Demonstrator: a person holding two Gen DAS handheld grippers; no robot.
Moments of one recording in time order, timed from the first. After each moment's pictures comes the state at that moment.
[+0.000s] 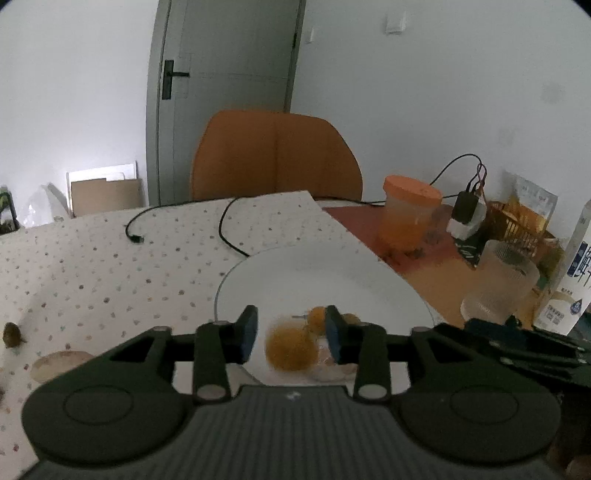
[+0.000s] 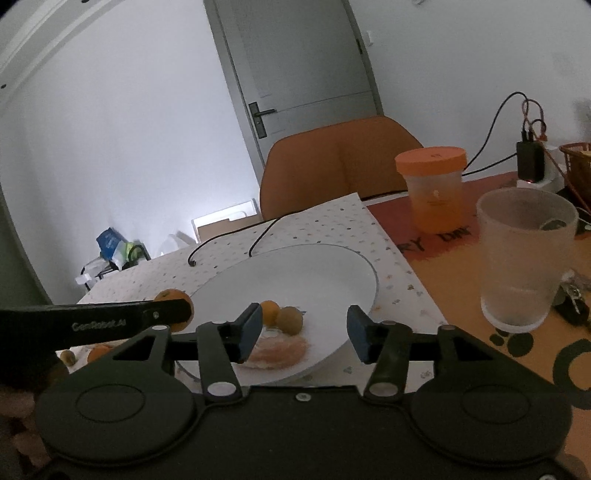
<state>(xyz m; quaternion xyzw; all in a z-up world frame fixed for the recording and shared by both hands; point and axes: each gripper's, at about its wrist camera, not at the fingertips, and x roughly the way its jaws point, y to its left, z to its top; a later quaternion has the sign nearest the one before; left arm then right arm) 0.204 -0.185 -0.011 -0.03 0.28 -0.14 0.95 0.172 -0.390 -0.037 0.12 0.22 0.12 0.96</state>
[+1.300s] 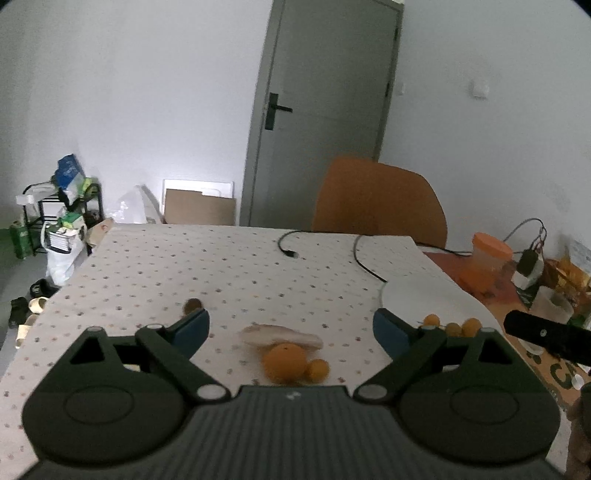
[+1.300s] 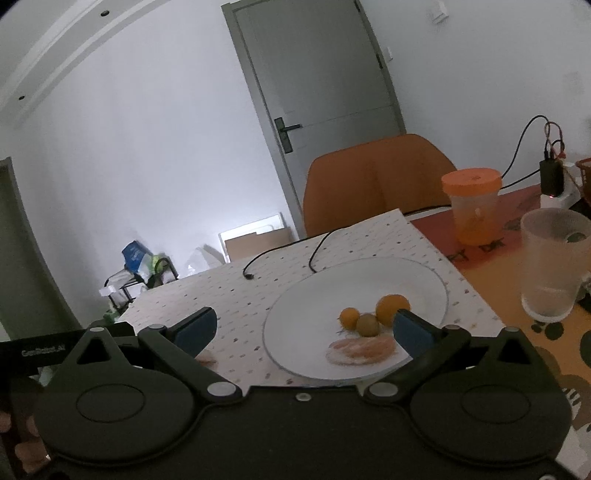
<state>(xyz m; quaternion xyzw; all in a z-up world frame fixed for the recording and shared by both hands) 0.106 -0.043 0.020 -0.07 0.23 0.00 0.97 0.137 -0.333 -0.004 0.13 0.20 0.15 0.96</state>
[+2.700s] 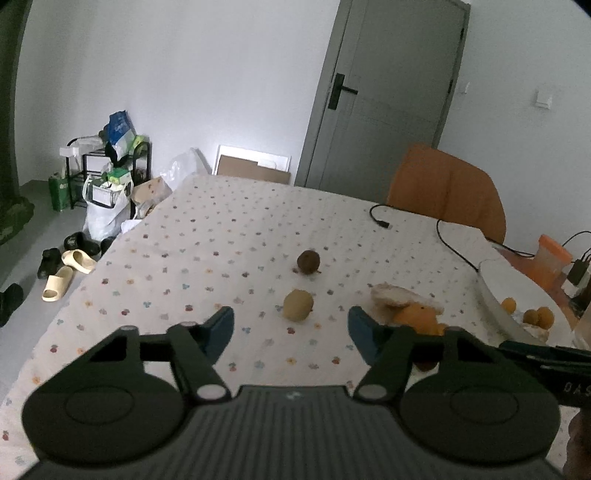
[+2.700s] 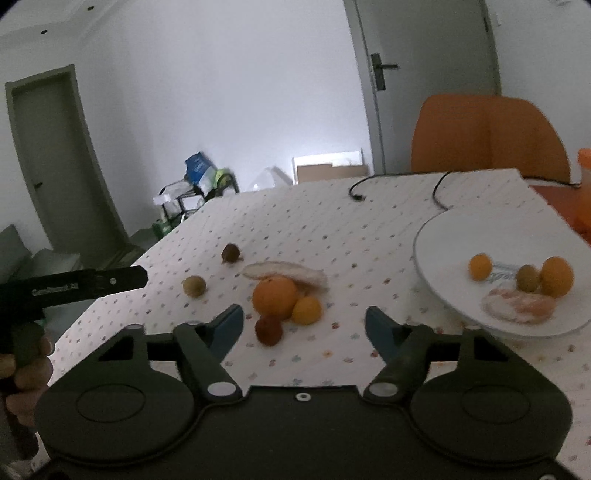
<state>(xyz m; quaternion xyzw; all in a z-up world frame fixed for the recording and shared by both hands) 0.102 0.051 -0.037 -0.12 0.26 0.06 0.96 0.149 -0.207 -0.037 0.04 0.28 0.27 0.92</state>
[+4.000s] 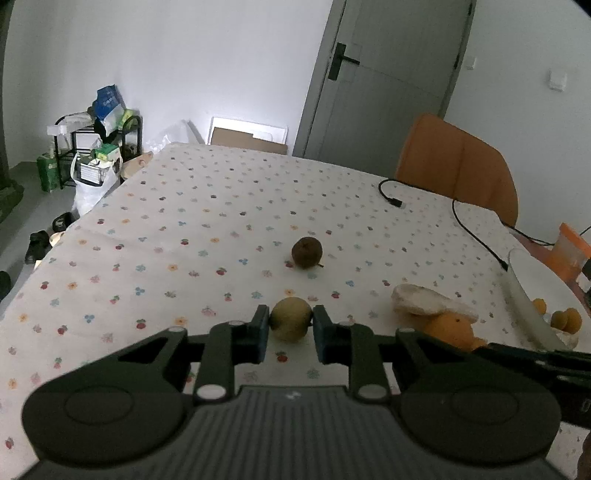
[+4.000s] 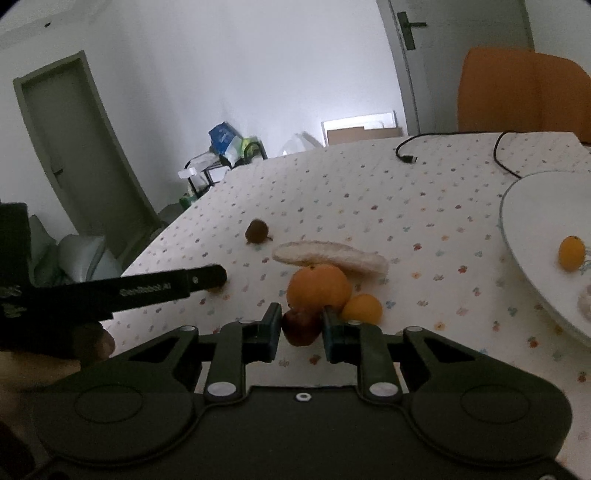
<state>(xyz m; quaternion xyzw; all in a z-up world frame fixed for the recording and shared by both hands) 0.164 0.049 -0.062 -0.13 0.30 0.05 0.94 0.189 -0.170 -0.053 0.05 0.32 0.31 0.89</state>
